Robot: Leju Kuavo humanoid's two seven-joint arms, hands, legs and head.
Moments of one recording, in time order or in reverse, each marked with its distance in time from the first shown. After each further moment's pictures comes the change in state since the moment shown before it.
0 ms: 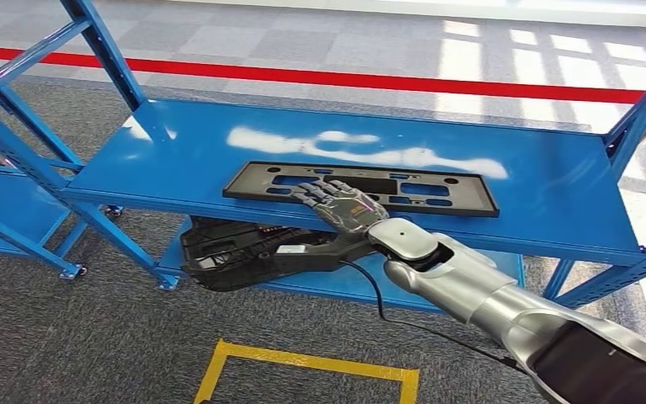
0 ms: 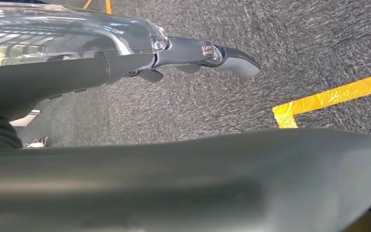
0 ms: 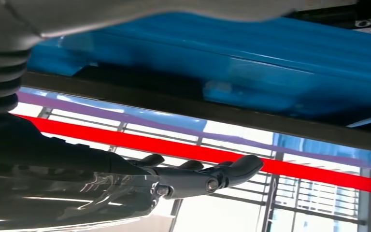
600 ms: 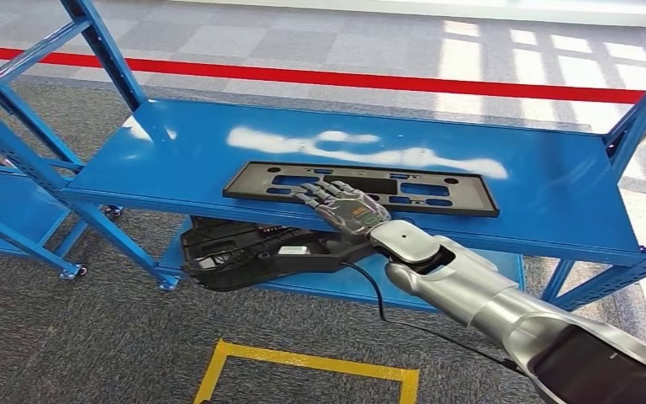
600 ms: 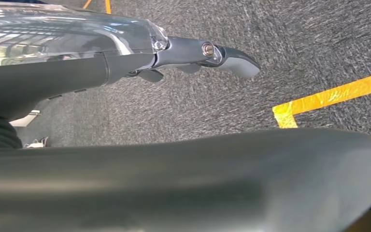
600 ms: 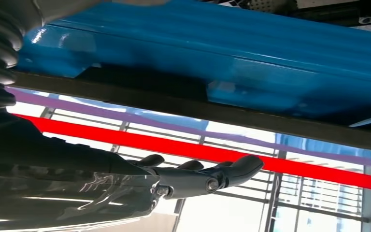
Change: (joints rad) left arm 0.000 0.000 0.000 0.000 -0.001 -0.002 -0.002; right arm 0.022 -0.003 -0.029 -0.012 0.031 -0.010 0.000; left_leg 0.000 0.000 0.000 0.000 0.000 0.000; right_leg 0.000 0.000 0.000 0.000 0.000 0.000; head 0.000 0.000
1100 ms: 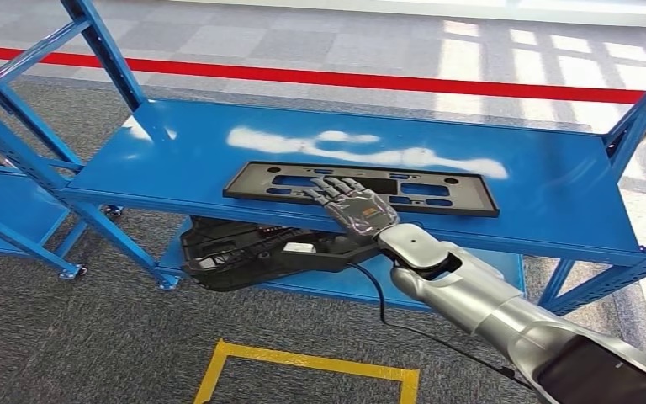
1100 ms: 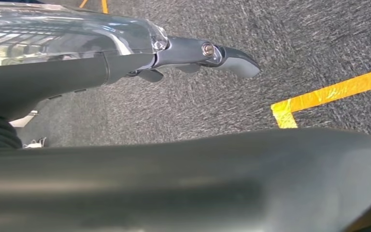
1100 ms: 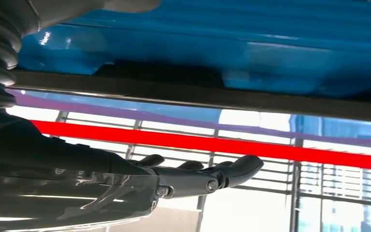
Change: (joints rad) left arm 0.006 0.000 0.000 0.000 0.000 -0.006 -0.011; right arm 0.060 -0.012 -0.086 -0.055 0.044 -0.048 0.028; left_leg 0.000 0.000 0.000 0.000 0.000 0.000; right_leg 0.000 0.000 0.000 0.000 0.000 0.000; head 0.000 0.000
